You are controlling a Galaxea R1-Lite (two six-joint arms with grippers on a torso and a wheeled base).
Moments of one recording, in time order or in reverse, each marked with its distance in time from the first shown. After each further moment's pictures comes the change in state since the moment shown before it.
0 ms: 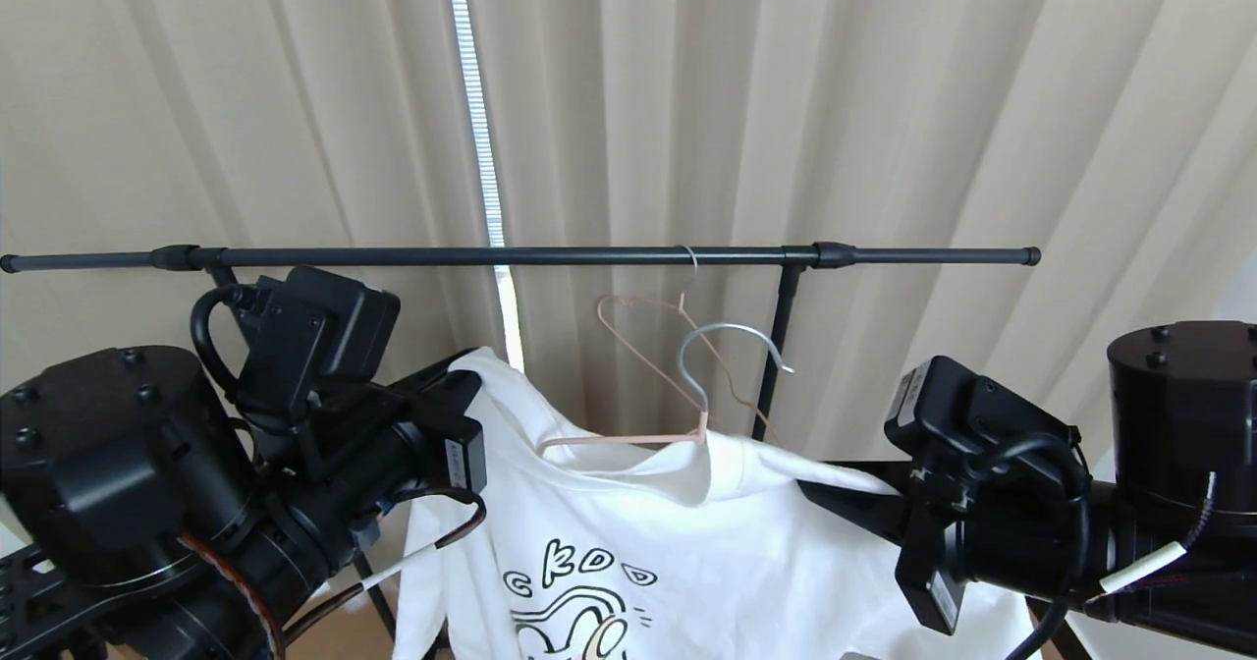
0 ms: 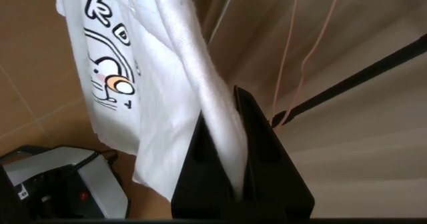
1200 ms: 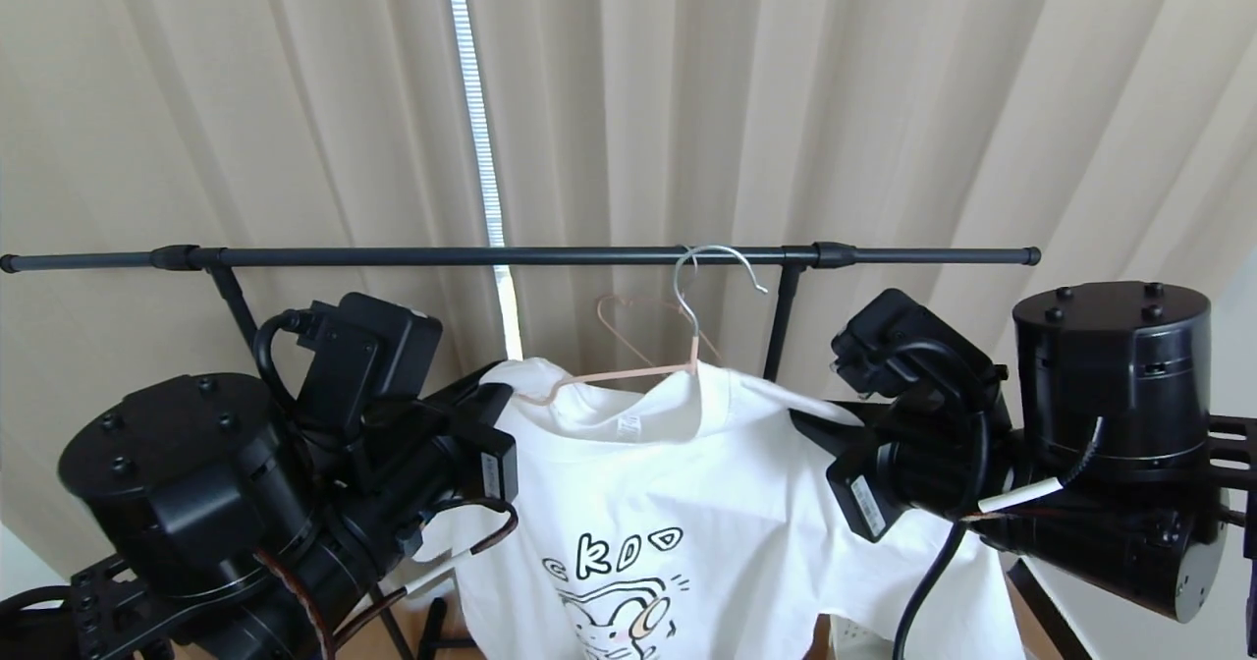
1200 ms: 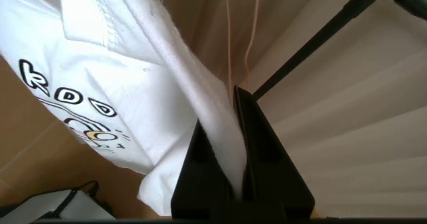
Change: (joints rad) left arm -0.015 0.101 0.029 -0.141 -0.006 -0.002; right arm 0.031 0.109 -0.119 -0.011 -0.306 0.149
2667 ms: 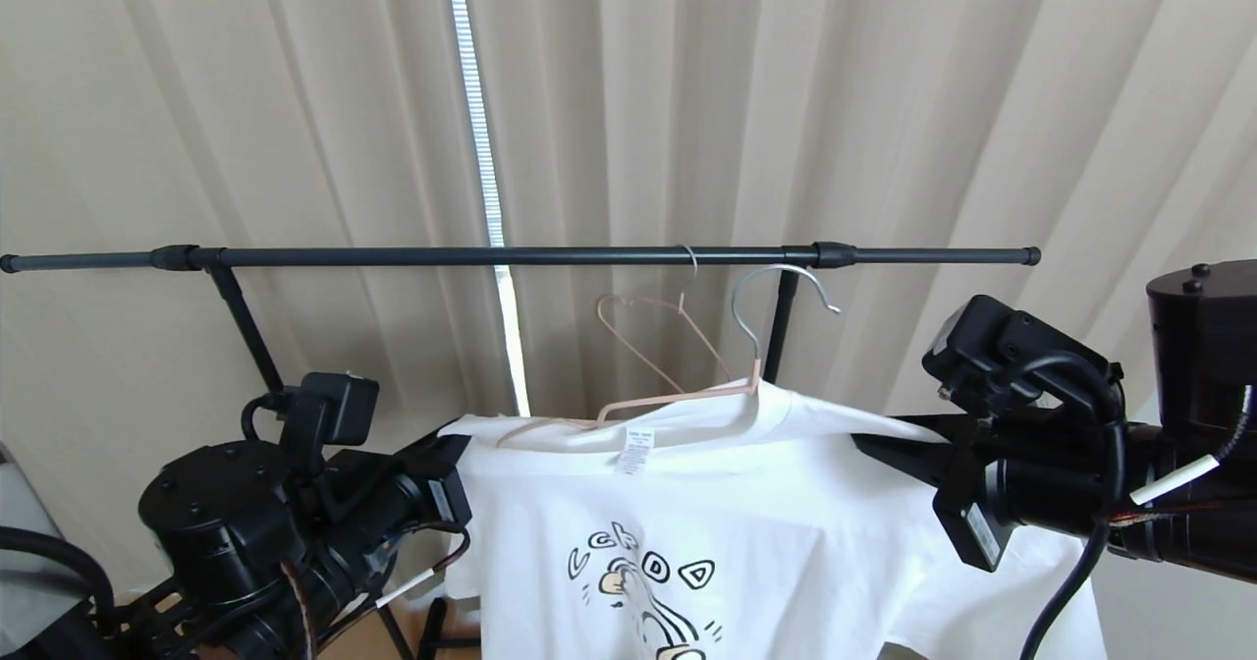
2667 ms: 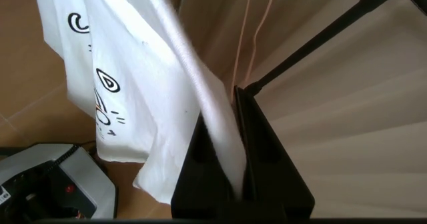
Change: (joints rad) left arm 0.246 0.256 0.235 -0.409 -0.187 -0.274; right arm -0.138 -0.150 0.004 0.210 0.219 -0.154
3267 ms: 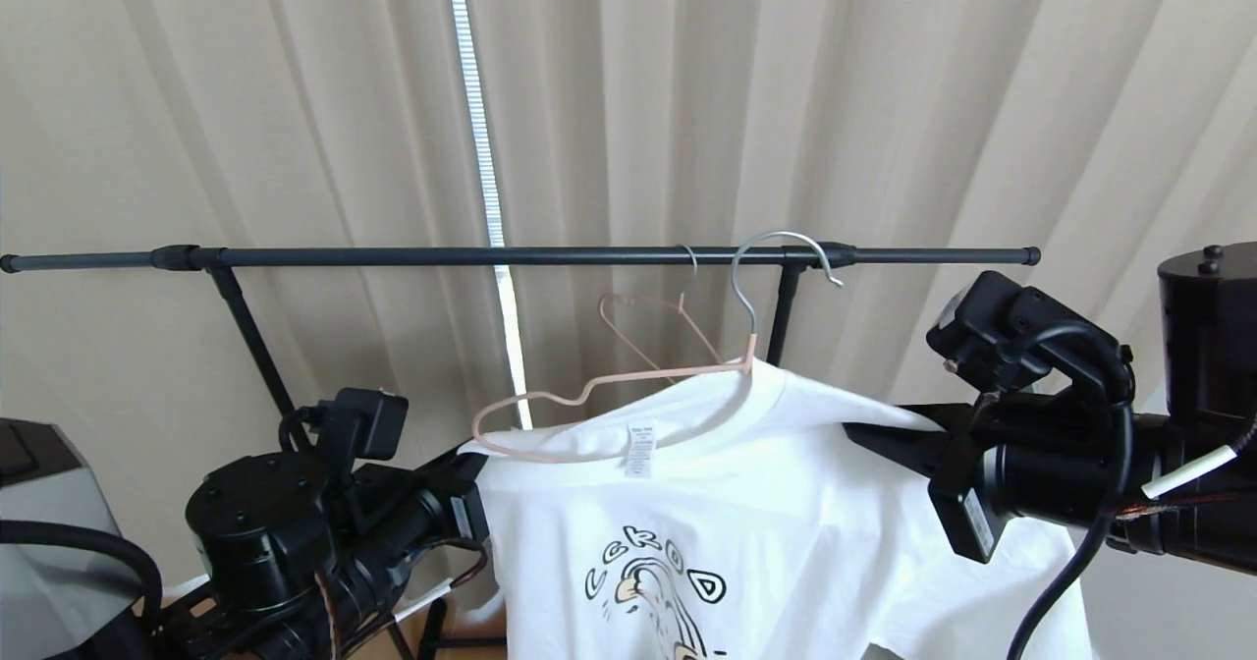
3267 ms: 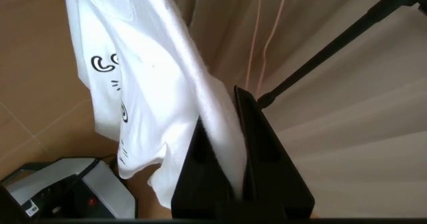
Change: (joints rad) left arm -0.026 0.060 -0.003 0.000 0.004 -0.003; right arm 0.028 -0.006 -0.032 0.009 -0.006 0.070
